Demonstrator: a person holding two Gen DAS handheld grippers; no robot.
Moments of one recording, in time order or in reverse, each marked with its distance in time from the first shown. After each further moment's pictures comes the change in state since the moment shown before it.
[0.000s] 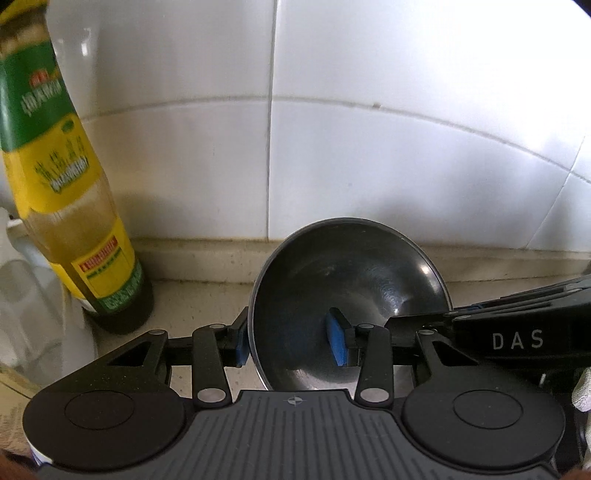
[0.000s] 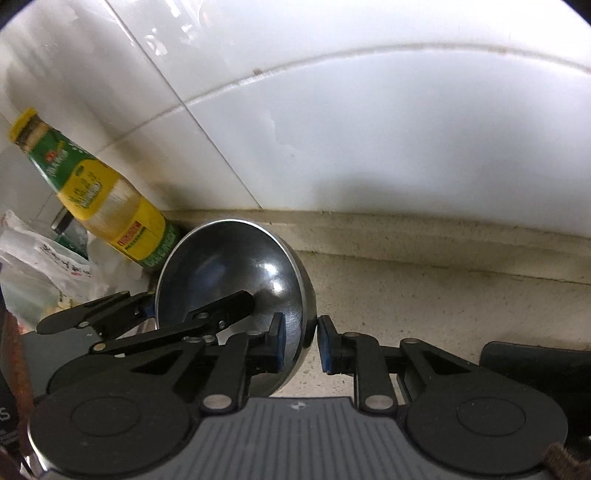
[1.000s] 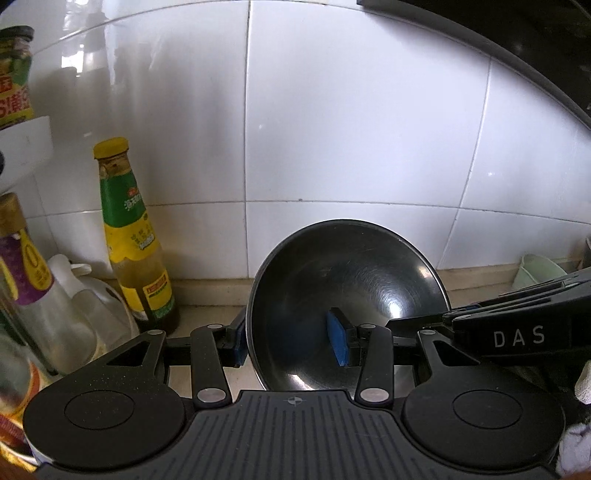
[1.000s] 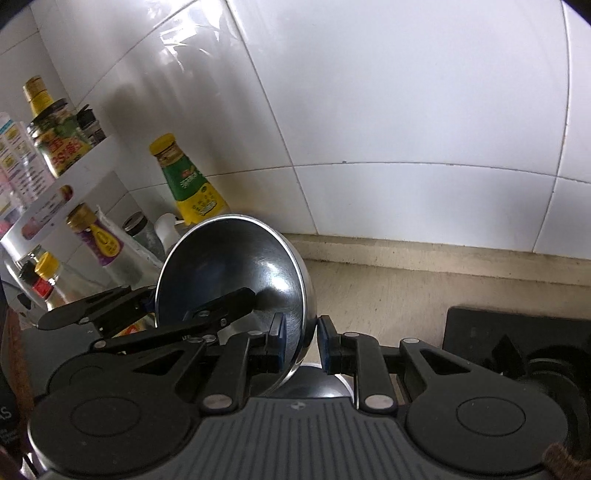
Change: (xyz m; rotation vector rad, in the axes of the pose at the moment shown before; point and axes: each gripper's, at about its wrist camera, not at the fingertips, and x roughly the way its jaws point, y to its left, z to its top) left arm -0.155 -0.016 -0.030 0.061 -0.178 -0.057; right arm -0.147 0.080 -0.065 -0.063 -0.157 -0.049
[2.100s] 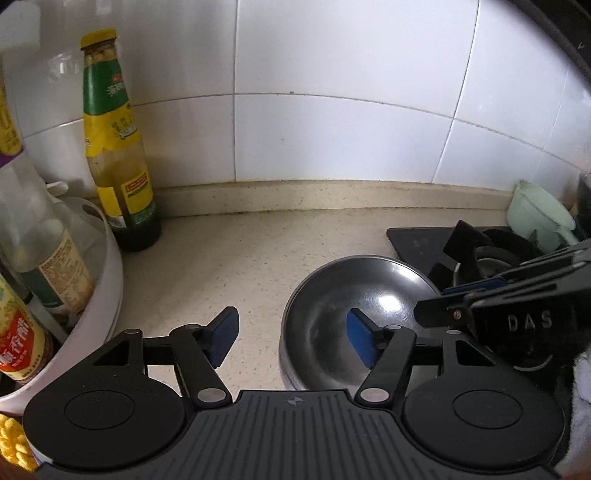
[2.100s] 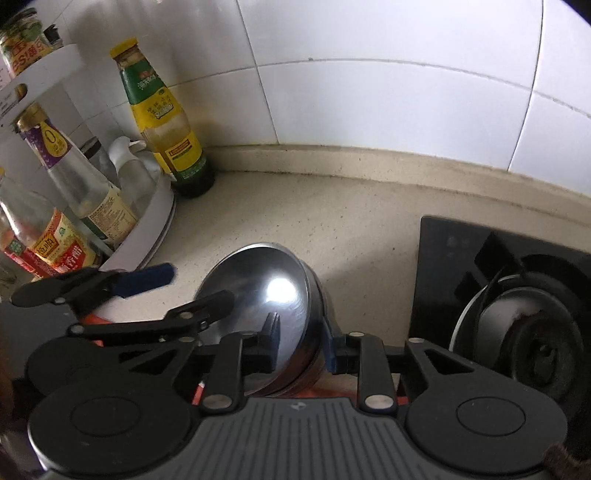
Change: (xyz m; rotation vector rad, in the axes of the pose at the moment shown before) left arm 0.020 0.017 -0.072 0.019 0.156 -0.073; right arm 0.035 -0.007 -0.067 -0.016 0.135 -0.163
